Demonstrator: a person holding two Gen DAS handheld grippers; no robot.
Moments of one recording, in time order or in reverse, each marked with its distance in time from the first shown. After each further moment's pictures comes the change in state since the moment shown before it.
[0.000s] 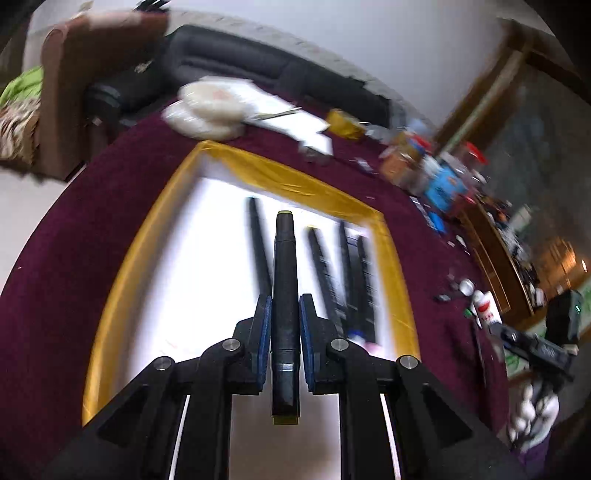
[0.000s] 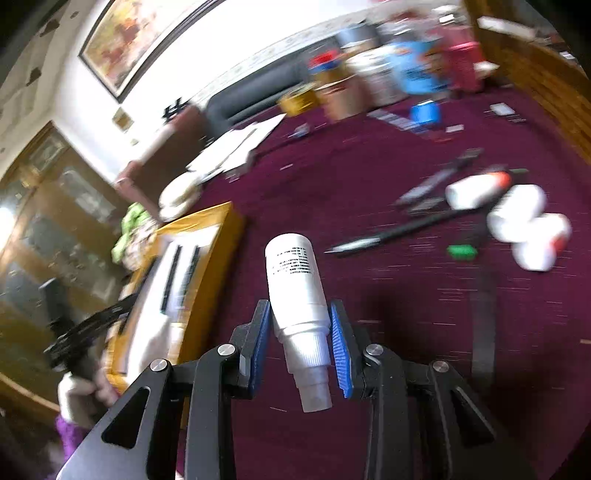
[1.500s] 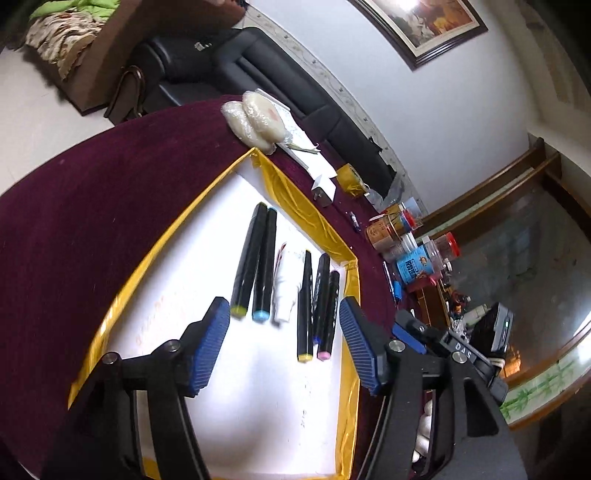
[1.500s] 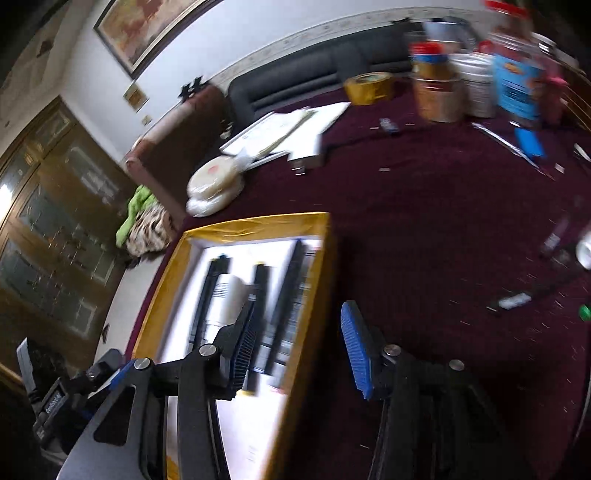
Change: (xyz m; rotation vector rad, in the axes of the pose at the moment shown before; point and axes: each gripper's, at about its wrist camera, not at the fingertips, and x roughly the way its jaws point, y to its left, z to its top) left arm -0.056 0.035 -0.045 -0.363 -0.142 -0.169; right arm 0.094 0.118 0.030 -0.076 0.033 -0.006
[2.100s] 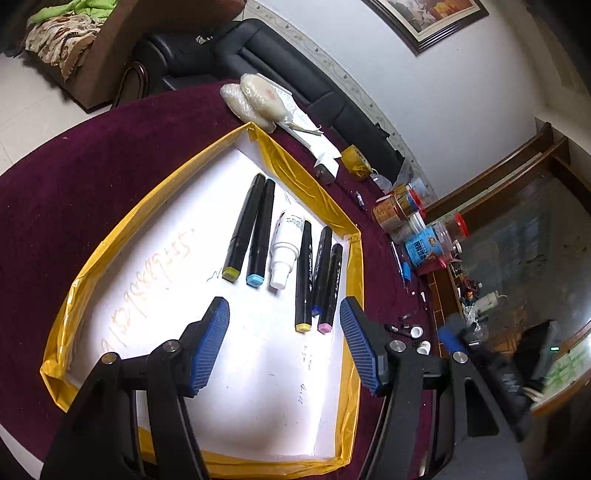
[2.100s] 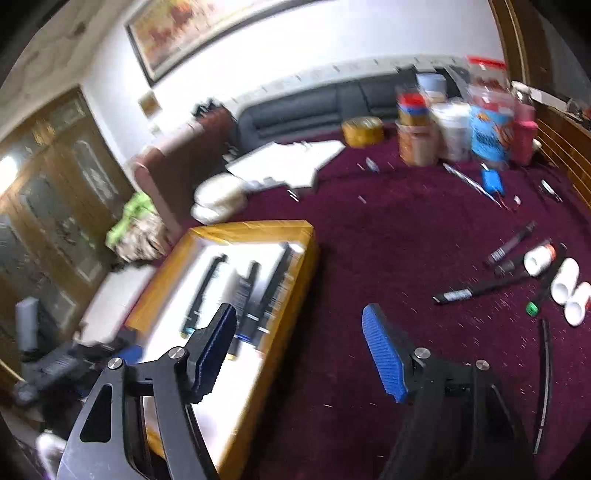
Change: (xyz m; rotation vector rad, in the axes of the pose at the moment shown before) left arm 0.003 -0.018 -0.024 0.027 0.032 0.054; right arm -0.059 0.005 -0.038 -0.120 -0.154 -0.060
